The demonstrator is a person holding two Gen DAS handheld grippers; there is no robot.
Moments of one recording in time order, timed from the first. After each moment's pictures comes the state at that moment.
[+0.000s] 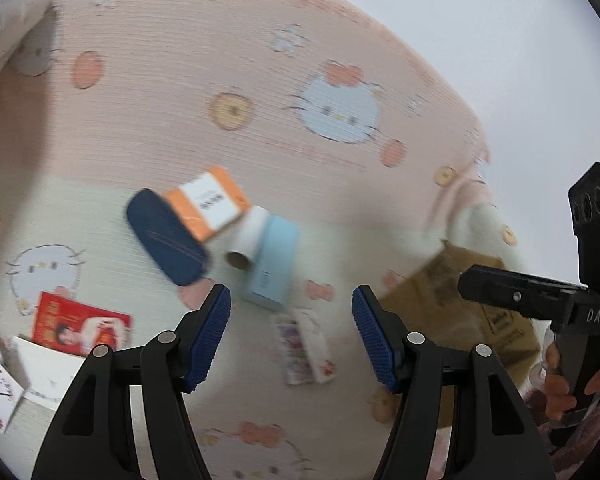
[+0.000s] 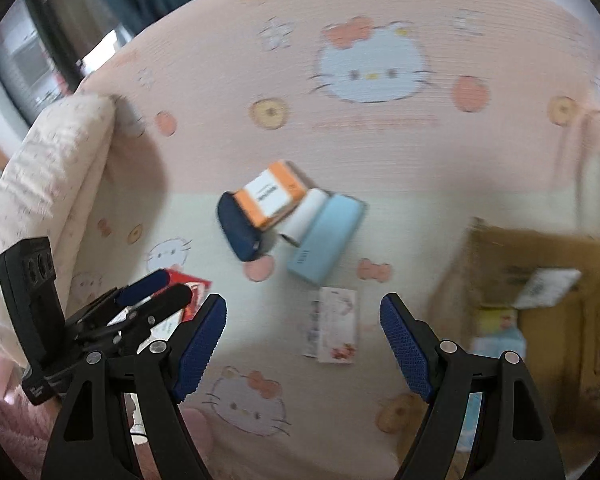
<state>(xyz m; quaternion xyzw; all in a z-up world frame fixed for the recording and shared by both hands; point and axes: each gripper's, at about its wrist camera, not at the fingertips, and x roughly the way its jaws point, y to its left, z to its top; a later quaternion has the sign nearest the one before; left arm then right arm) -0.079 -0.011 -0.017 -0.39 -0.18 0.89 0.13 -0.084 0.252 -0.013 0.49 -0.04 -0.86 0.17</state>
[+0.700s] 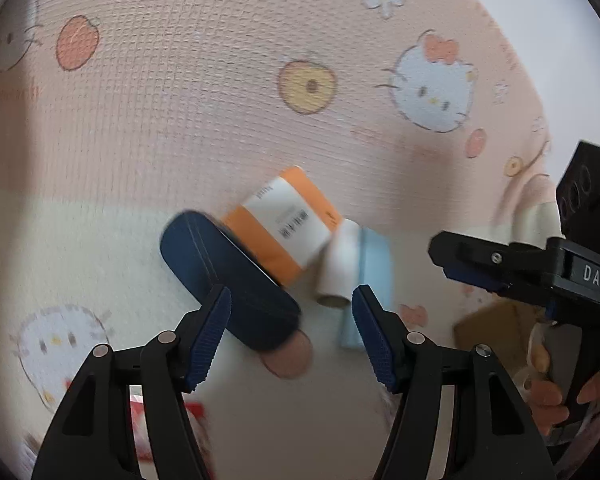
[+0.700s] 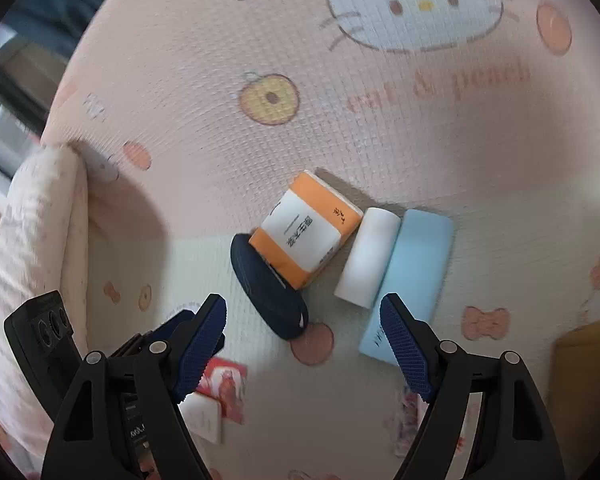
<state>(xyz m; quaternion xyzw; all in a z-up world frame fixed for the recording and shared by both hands) -0.205 -0.065 -0.078 -0.45 -0.13 0.87 0.12 -0.230 0.192 -0.115 0.52 -0.18 -0.82 0.16</state>
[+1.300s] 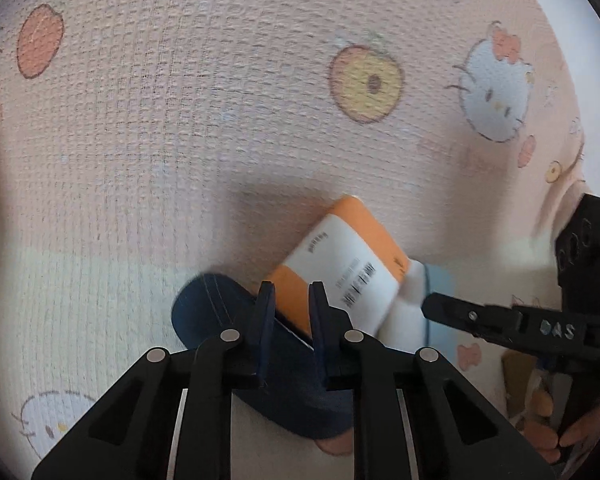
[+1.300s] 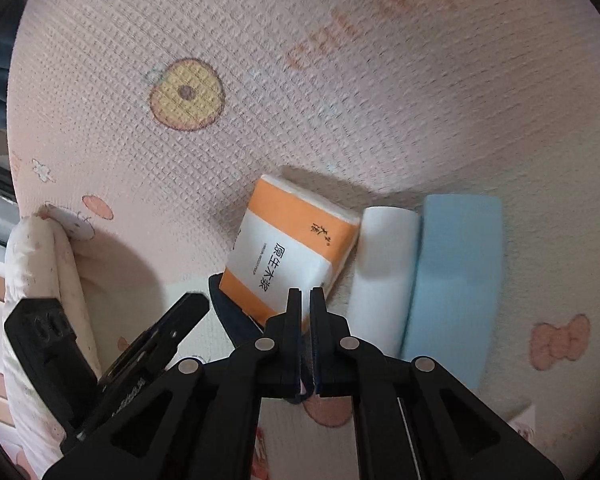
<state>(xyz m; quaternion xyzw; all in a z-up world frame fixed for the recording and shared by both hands) -0.287 -0.075 -0.119 -0.46 -0.11 0.88 0.10 -0.292 0.188 -0.194 0.53 -0.29 -0.78 0.15</state>
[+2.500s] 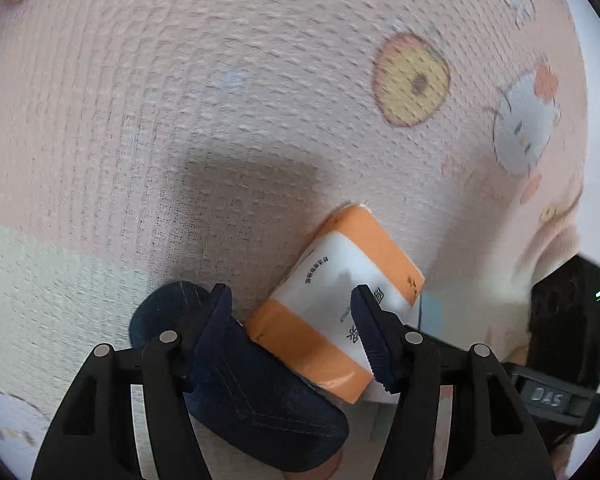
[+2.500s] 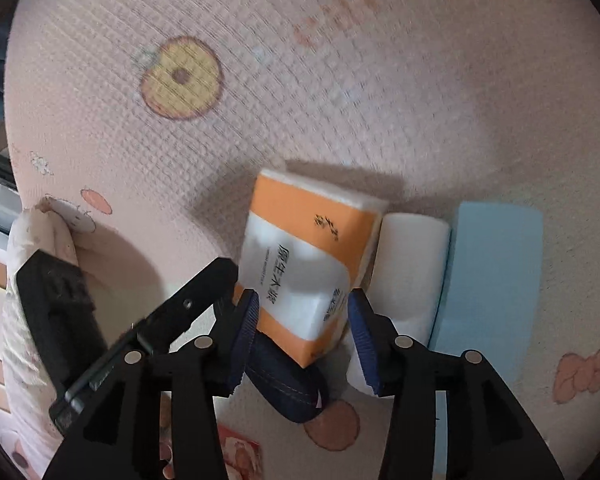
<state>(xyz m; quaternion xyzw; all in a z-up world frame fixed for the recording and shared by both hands) -0.315 -0.080 -0.150 -0.48 -0.22 0.84 0.12 -0.309 0.176 -0.214 0.53 -0.29 -0.78 0.18</state>
